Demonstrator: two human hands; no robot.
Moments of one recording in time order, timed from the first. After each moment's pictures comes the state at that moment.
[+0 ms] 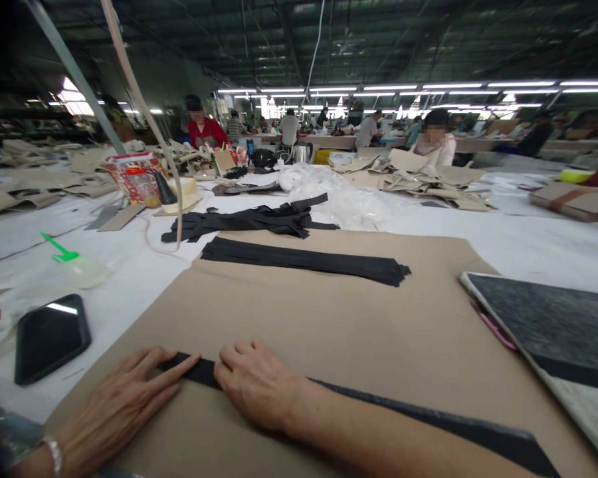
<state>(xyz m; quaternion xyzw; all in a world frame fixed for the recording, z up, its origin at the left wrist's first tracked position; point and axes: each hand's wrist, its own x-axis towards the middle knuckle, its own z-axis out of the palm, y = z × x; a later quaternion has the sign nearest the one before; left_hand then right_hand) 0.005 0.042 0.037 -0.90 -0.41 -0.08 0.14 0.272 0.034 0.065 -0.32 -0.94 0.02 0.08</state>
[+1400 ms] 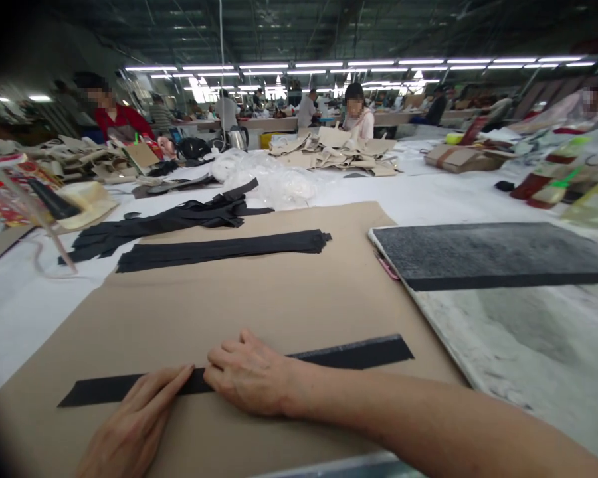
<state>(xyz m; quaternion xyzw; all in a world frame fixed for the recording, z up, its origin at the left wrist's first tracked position) 0.126 0.000 0.015 -0.93 -0.32 -0.18 0.07 0.377 -0.022 0.071 -0.36 -0.93 0.00 0.09</state>
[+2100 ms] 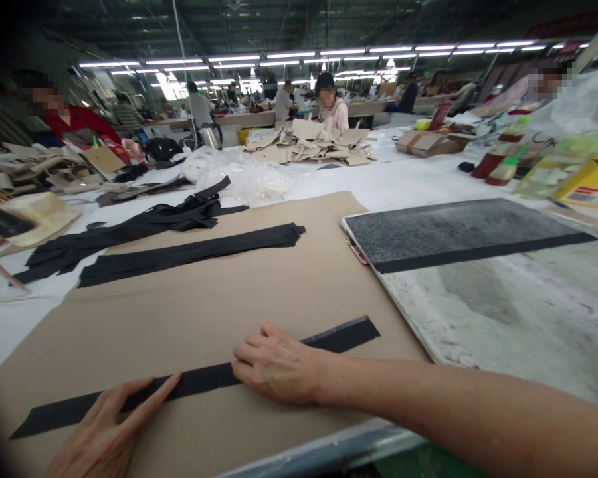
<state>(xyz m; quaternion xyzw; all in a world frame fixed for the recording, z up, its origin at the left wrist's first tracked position) 0.125 0.003 0.018 -0.94 -0.29 -0.08 0.17 0.451 -0.063 0.069 -0.39 -0.92 -0.01 0.07</state>
